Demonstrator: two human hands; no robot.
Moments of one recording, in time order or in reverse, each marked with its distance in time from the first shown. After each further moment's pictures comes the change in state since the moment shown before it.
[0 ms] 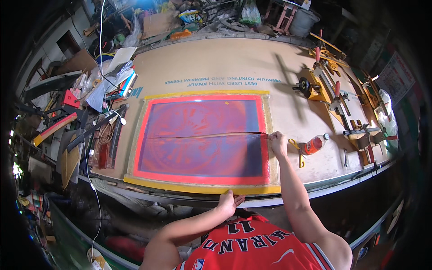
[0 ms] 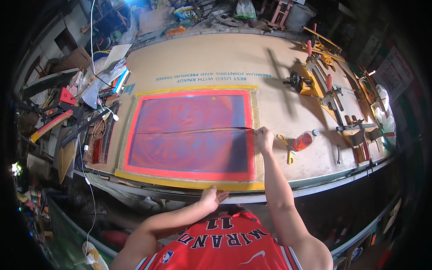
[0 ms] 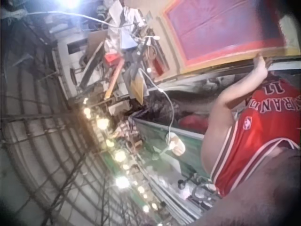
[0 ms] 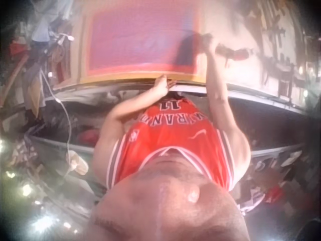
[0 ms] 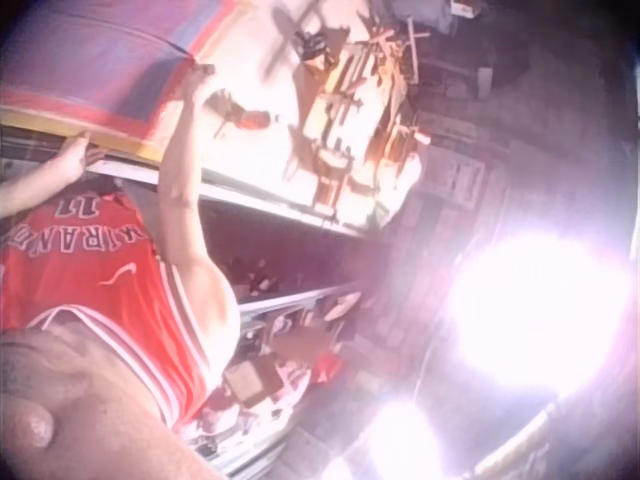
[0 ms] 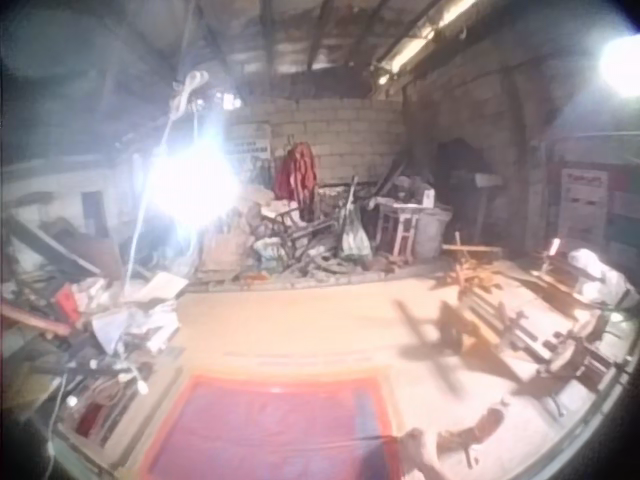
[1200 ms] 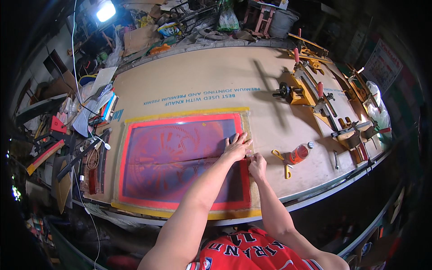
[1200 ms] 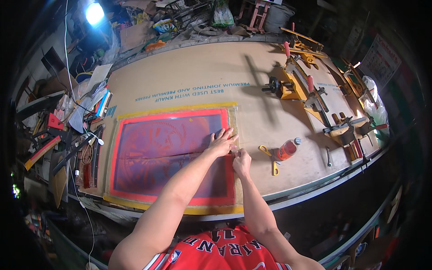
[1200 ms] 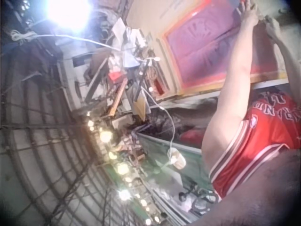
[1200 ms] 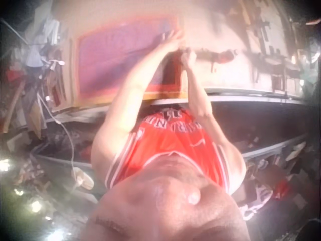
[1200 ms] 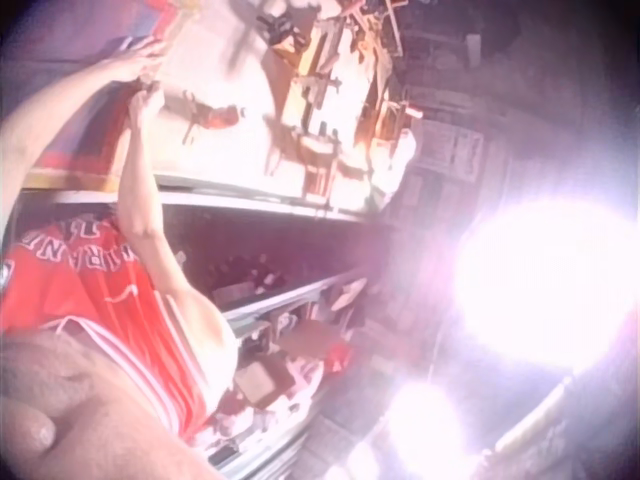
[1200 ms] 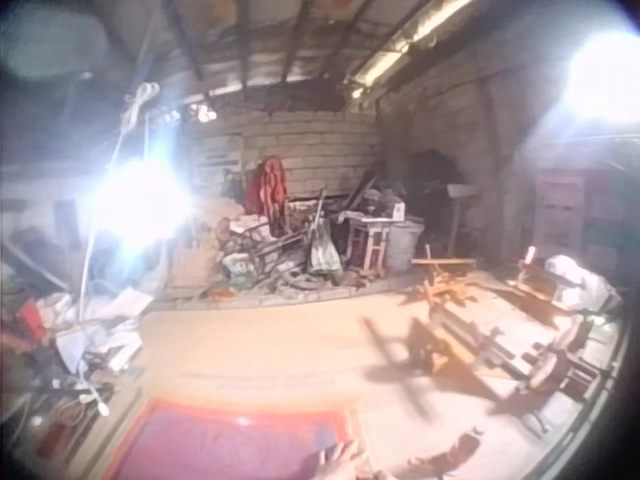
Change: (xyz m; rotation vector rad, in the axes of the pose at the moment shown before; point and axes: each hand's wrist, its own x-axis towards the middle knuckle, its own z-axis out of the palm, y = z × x) left_hand 0.145 0.134 0.229 2.216 -0.258 0.942; right_hand -0.020 0.032 0.019 0.143 0.011 0.115
